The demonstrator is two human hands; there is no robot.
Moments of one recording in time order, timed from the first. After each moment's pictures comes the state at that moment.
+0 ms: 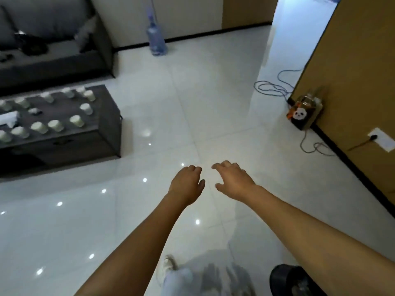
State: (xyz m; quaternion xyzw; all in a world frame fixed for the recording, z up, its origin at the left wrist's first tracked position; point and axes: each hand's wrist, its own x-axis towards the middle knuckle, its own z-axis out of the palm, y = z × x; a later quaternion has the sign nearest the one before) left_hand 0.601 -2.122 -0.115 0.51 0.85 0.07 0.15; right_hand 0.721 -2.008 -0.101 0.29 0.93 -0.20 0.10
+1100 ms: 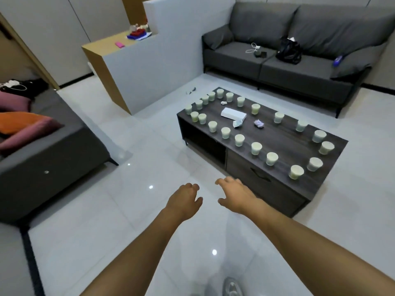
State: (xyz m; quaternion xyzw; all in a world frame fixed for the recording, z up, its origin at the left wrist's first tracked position) left_hand -0.089 -2.661 -0.093 -0.02 0.98 0.14 0.16; right_hand -0.140 -2.489 -0.108 -0.20 0.95 -0.13 0.19
